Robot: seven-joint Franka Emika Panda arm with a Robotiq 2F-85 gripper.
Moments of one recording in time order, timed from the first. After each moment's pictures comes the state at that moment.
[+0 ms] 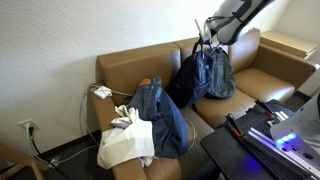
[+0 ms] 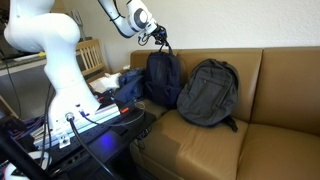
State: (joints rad) arm 0.52 0.29 -0.59 -2.38 -0.24 3.29 1.85
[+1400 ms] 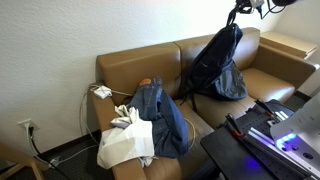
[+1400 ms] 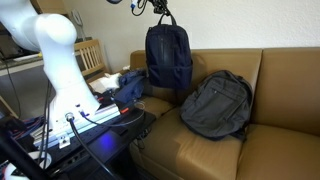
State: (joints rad) arm 0.27 -0.37 -0.58 -2.56 -0.42 3.01 1.55
